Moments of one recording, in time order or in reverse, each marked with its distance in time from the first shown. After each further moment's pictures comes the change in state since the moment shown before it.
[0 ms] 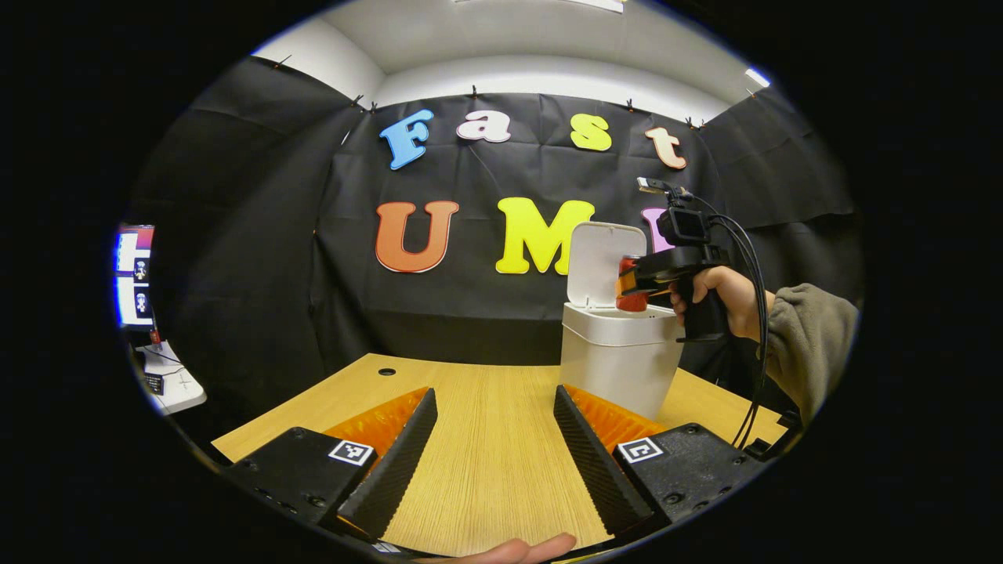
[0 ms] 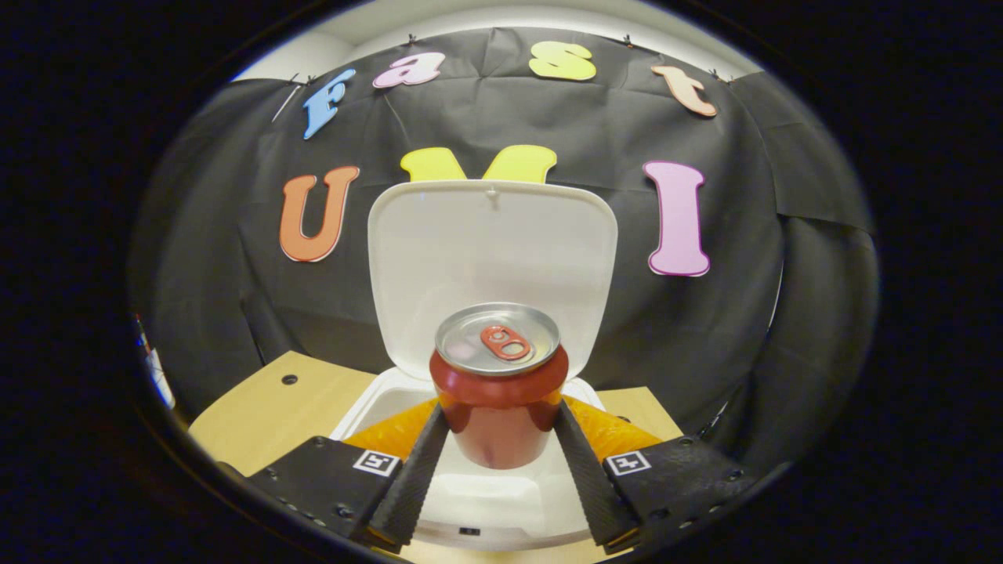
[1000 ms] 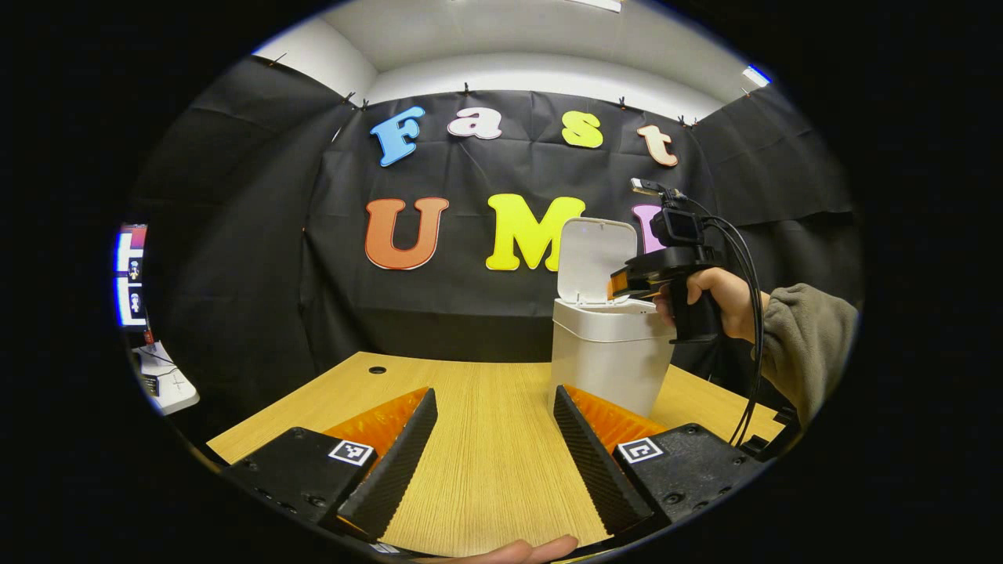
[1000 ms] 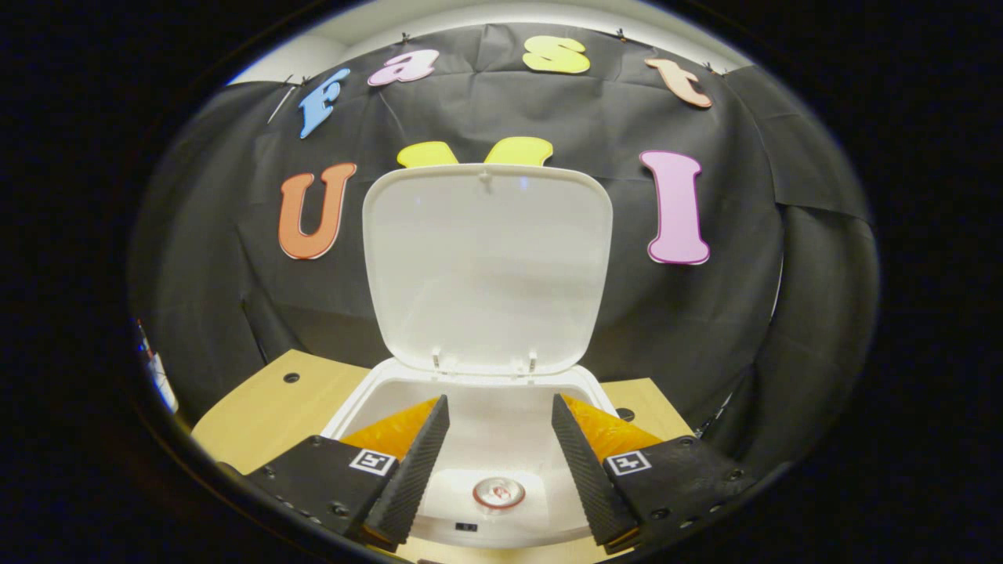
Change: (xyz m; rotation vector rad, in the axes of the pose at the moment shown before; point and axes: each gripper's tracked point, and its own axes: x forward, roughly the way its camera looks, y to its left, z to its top) left arm 0.003 -0.006 -0.006 0.002 0.014 -0.034; right arm 0.000 -0.004 -0.008 0.006 0.014 0.001
